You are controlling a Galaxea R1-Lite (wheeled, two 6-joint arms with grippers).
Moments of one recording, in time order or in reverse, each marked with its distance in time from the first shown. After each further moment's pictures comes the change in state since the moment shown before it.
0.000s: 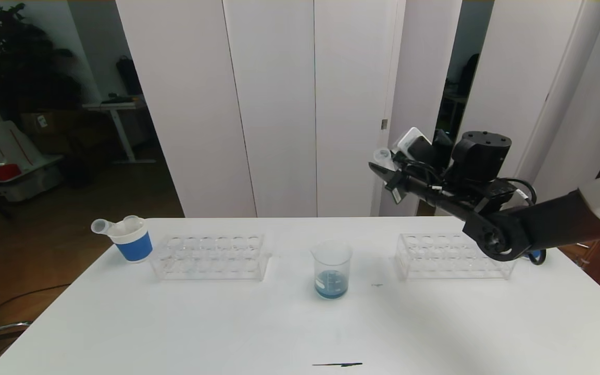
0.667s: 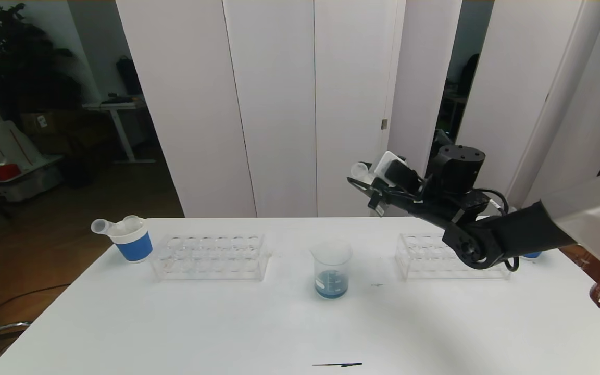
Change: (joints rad) left arm 0.000 0.000 0.000 0.000 0.000 0.000; right arm 0.041 0.081 -0.036 -0.041 0.124 -0.144
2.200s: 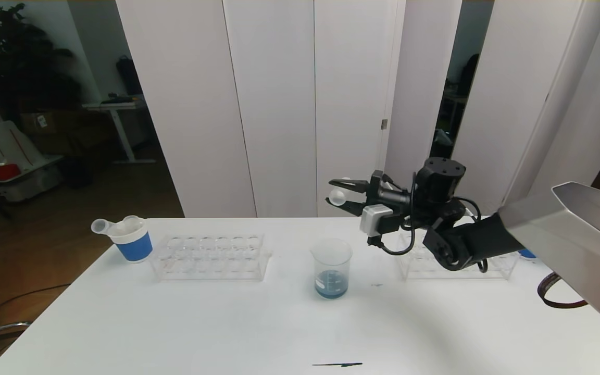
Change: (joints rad) left arm 0.000 0.000 0.000 0.000 0.000 0.000; right arm -0.015 0.154 -0.128 -0.104 0.430 -0.544
